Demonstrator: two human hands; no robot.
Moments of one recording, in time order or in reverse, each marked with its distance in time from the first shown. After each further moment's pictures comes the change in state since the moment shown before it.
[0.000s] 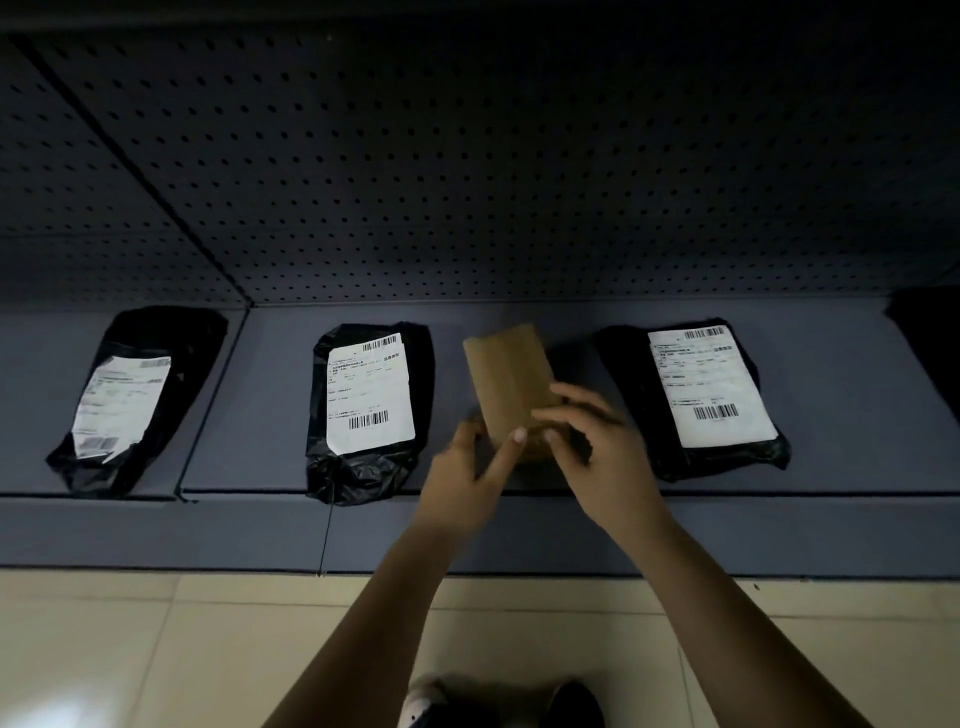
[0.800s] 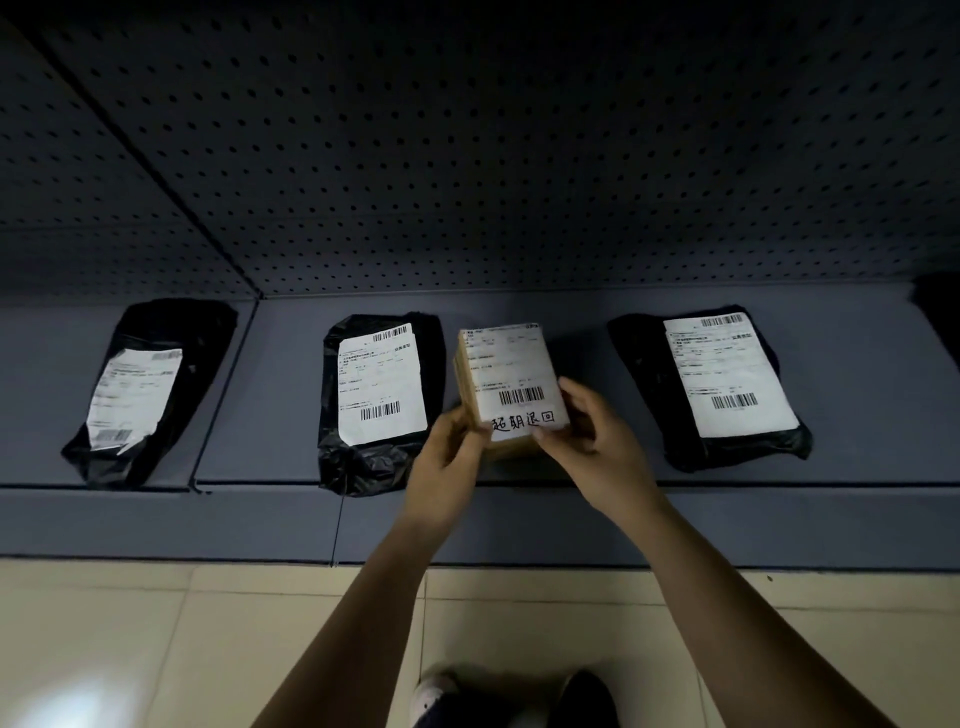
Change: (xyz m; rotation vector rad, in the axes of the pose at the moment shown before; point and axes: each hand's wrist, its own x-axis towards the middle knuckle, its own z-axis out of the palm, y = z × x) left_hand -0.002 -0.014 -0.020 -0.331 0.036 -0.157; right_hand -0.001 -0.015 0.012 0.466 -0.150 0.541
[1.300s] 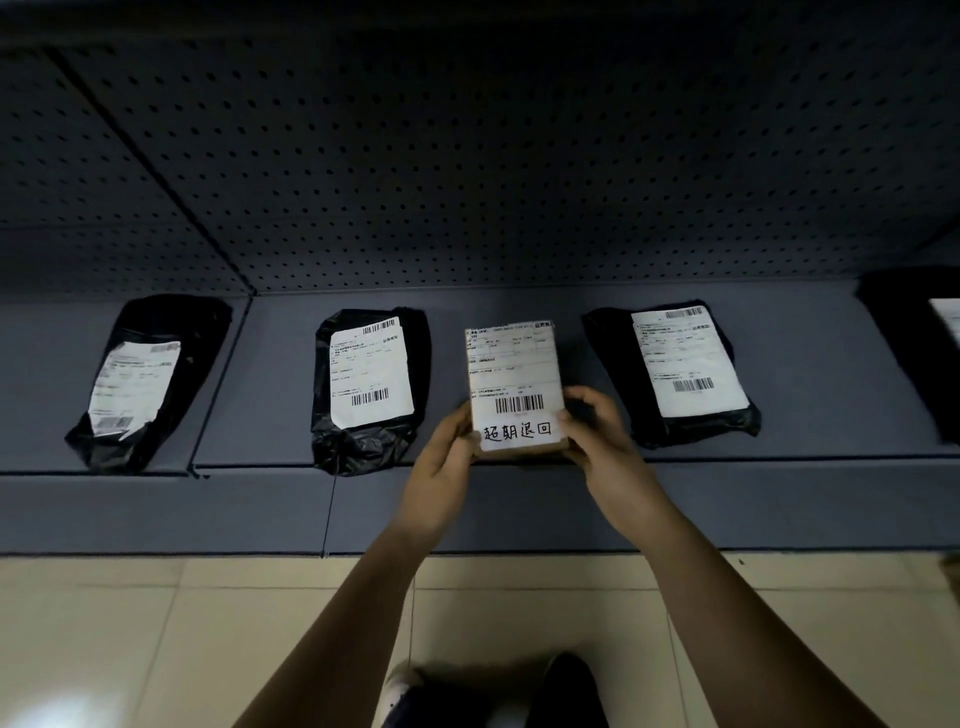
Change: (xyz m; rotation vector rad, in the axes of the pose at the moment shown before) left_hand -0.038 0.008 0.009 -0.070 -0.079 0.047; right_hand -0.033 0.005 -0.020 0.399 -0.012 0.079
